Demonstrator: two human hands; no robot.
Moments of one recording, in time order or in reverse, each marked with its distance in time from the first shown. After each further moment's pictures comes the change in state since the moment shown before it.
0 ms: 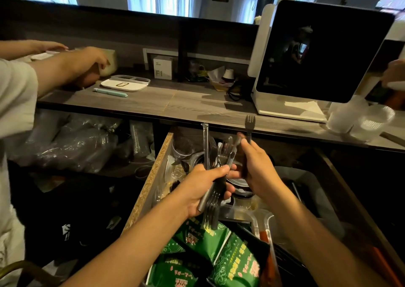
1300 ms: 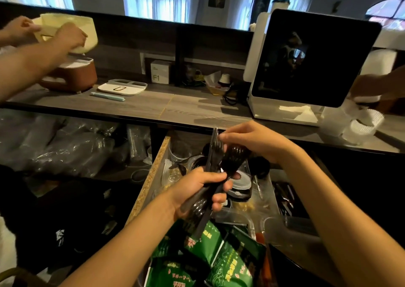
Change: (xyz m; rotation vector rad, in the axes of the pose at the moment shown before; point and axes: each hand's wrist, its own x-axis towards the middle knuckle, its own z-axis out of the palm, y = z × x) left_hand -0.009 0.008 -0.014 -0.080 -0.497 -0.076; right_hand 0.006 -0.085 0.004 -0.869 -0.423 -0.083
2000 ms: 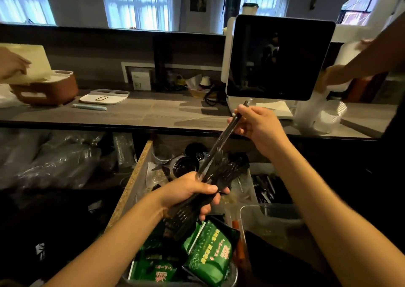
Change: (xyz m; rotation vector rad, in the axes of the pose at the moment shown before) left_hand 0.010 -0.013 0.019 0.376 -0.067 -0.099; right_hand -0.039 0.029 -0.036 0.675 0.526 -0.160
